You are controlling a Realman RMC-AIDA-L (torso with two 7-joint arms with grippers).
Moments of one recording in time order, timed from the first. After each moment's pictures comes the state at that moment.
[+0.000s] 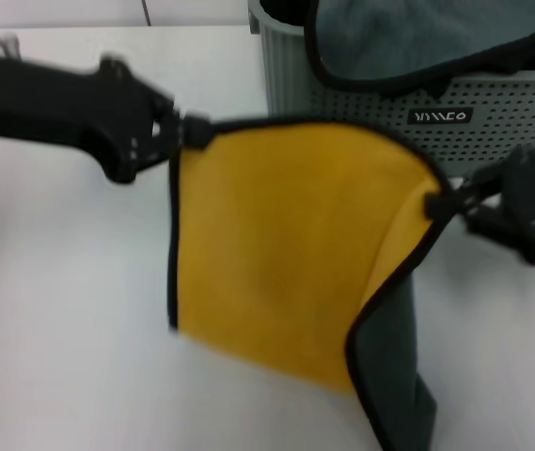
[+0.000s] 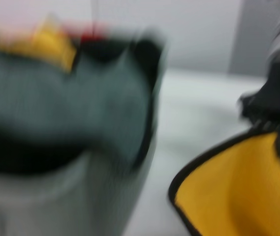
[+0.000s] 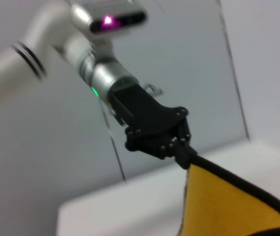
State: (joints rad) left arm -0.49 -2.07 0.92 1.50 1.99 1.83 -1.85; right arm 0.38 2.02 -1.05 -1.00 -1.57 -1.76 1.55
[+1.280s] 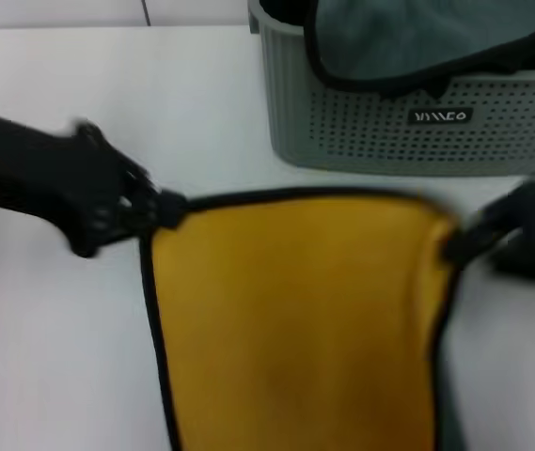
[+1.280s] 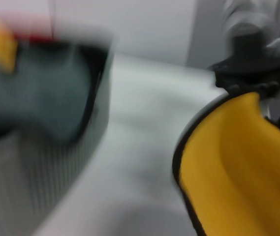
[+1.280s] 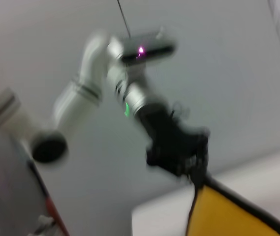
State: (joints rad) left arm -0.42 -2.02 1.00 1.67 1.97 1.97 -2.10; right arm 0.45 2.01 -0.95 -0.99 -1.66 -1.97 1.73
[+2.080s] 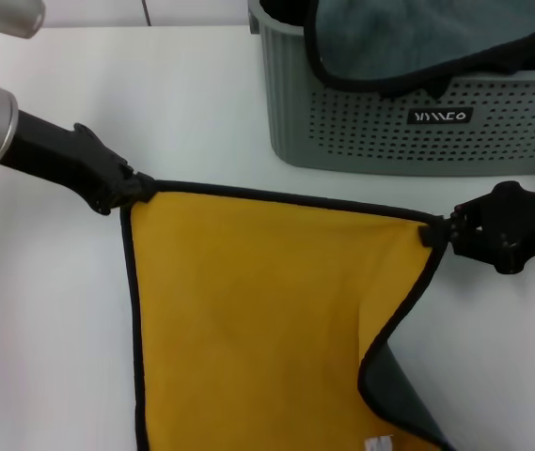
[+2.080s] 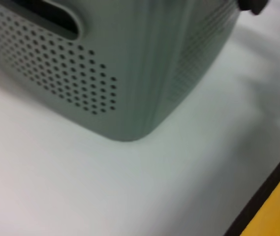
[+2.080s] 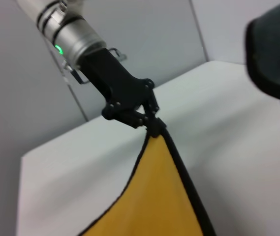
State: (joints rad) left arm -0.61 -2.05 0.95 1.23 2.43 1.68 -1.99; right arm 0.48 2.01 -1.00 -0.88 -1.86 -1.64 1.67
